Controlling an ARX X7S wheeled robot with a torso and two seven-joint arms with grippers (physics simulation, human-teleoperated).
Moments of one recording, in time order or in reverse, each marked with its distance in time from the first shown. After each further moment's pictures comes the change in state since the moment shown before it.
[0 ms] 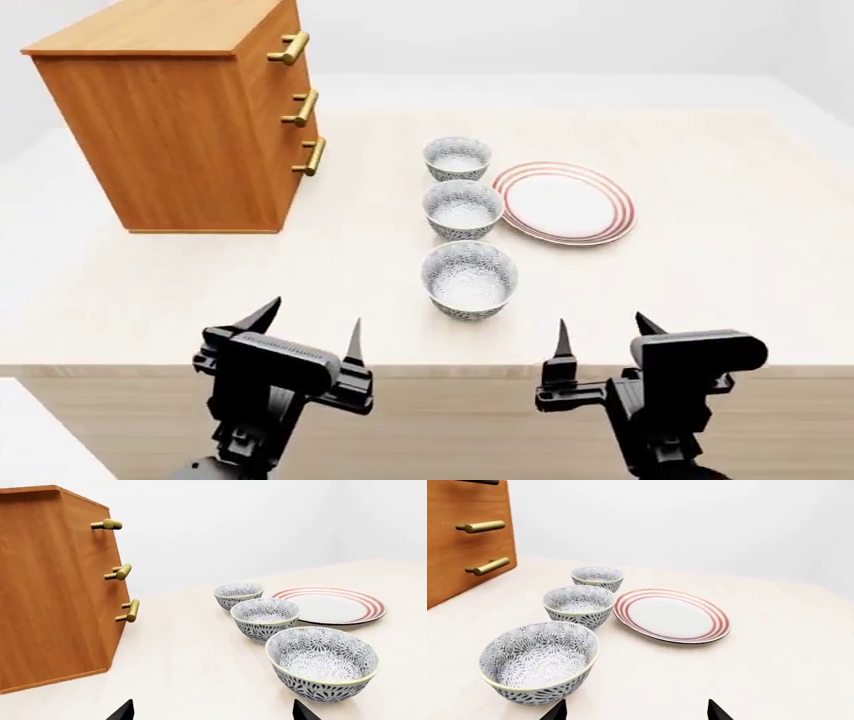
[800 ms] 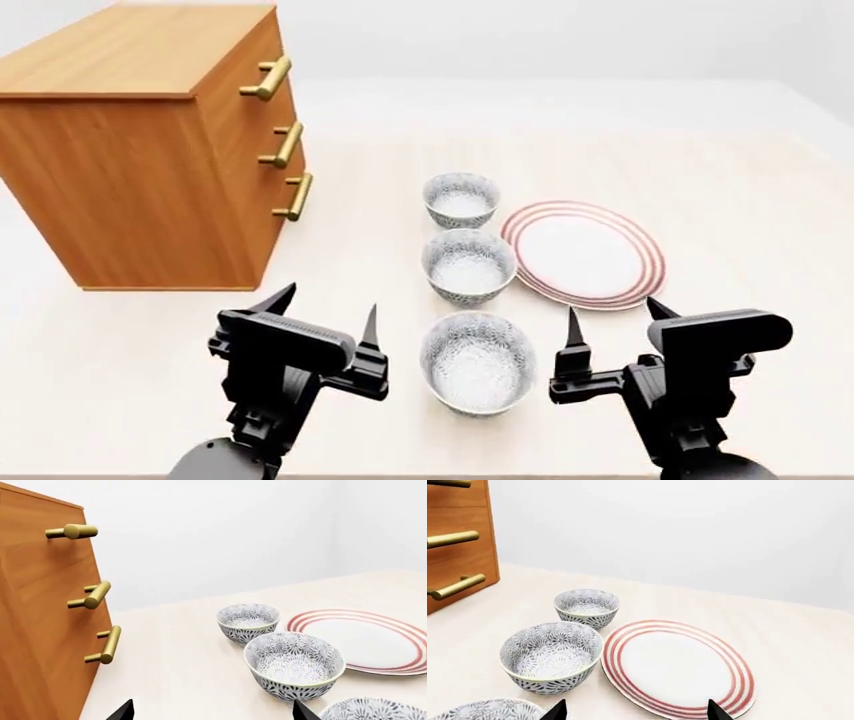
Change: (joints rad) left arm -0.062 0.012 0.039 0.053 -0.031 -0.108 -0.029; right arm 0.033 0.072 0.030 -0.092 0.064 0.116 -0.027
